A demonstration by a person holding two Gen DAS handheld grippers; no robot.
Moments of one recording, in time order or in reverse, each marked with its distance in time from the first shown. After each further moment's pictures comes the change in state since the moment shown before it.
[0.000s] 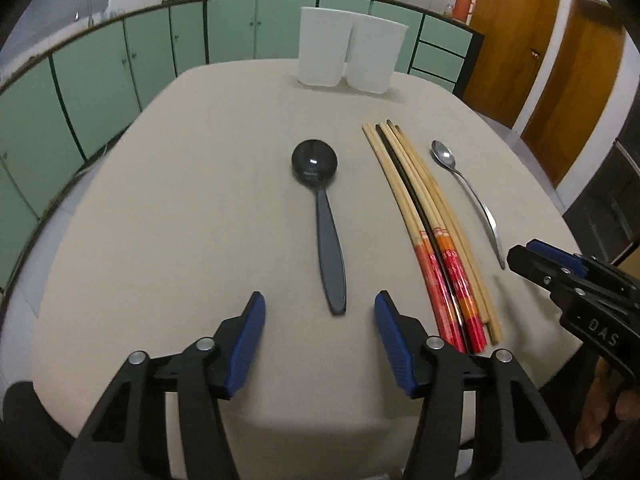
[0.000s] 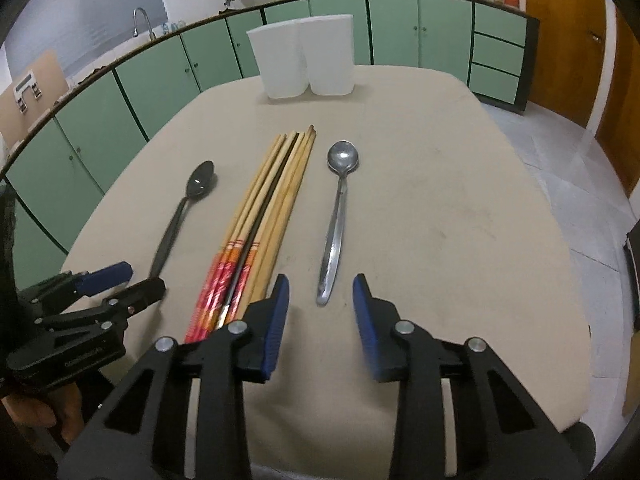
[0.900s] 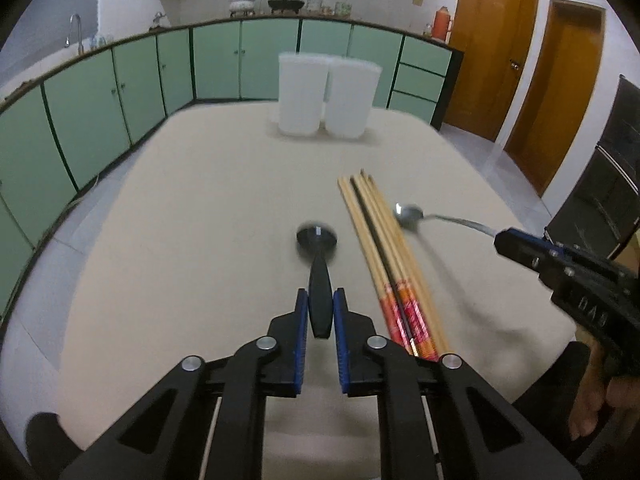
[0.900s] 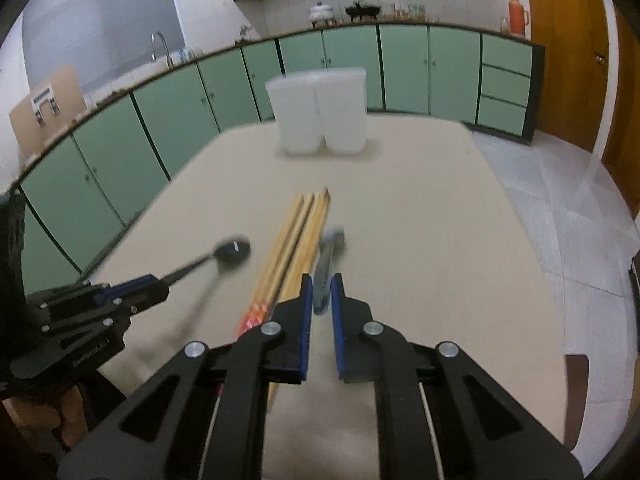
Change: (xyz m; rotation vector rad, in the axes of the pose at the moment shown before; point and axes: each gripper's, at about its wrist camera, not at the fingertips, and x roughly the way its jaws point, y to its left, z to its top) left arm -0.037 -0.008 0.040 0.038 -0.095 -0.050; right arm -0.046 0.005 0.042 -0.027 -0.140 0.044
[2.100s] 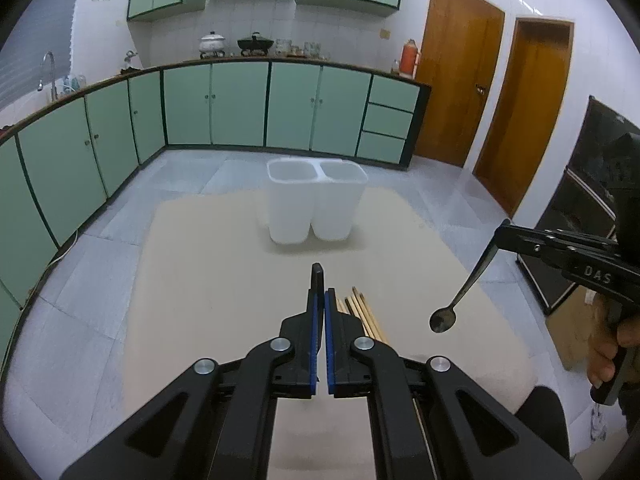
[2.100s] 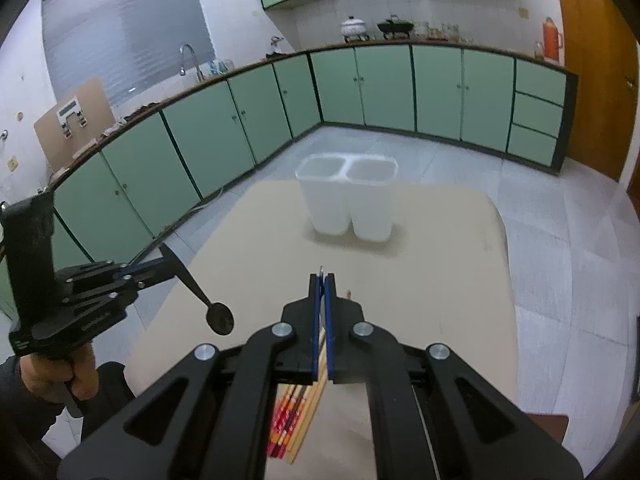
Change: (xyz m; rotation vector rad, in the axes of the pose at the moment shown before) left arm -0.035 0.039 0.113 0.068 -0.108 -0.112; right arm -0.028 0.002 0.132 -0.065 0.002 0.111
